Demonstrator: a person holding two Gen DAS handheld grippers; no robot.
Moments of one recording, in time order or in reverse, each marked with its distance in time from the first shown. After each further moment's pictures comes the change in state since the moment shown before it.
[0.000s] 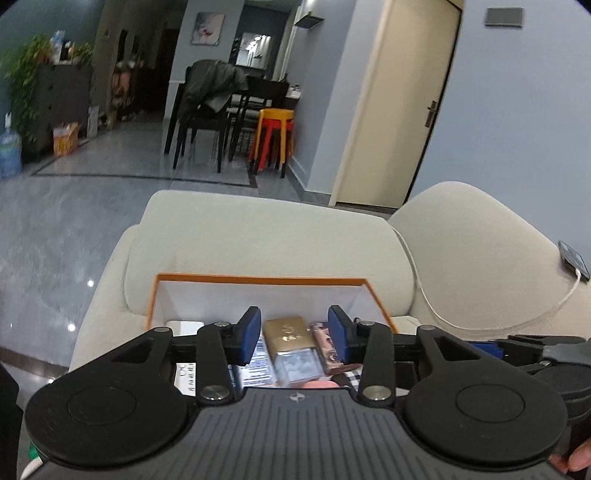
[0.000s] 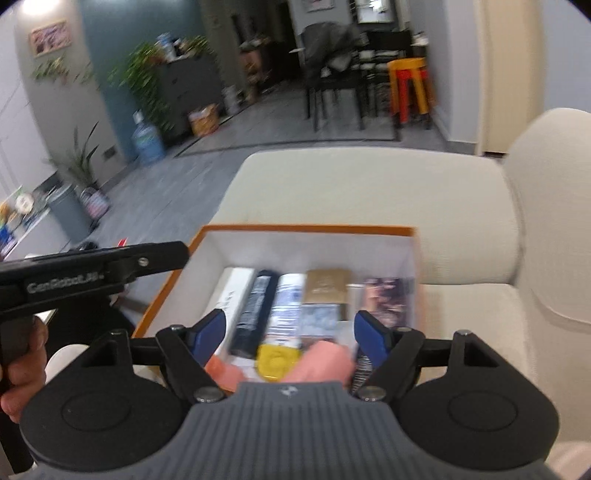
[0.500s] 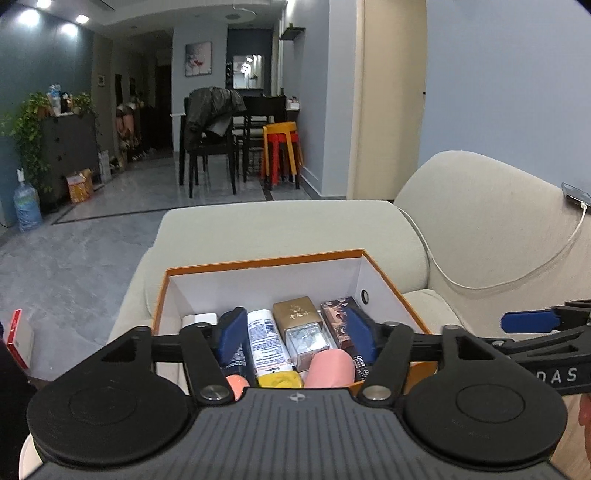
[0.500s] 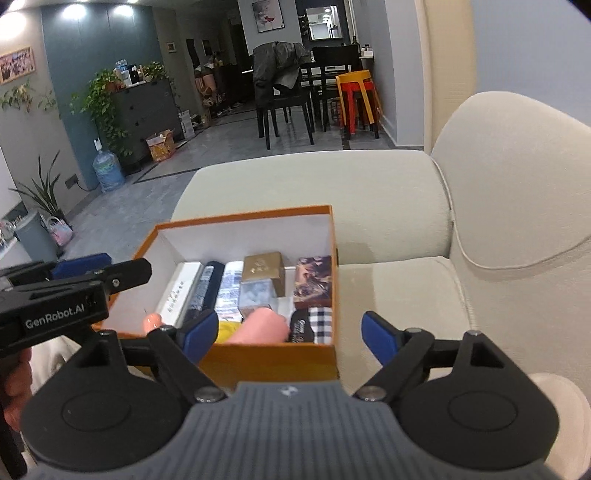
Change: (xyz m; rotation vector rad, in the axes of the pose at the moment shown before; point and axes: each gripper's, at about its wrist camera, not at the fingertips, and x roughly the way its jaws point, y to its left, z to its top) left arm -0.018 -0.044 -0.050 0.152 -0.055 0.119; right arm -0.044 -0.027 -0.053 0.046 -0.064 -0.117
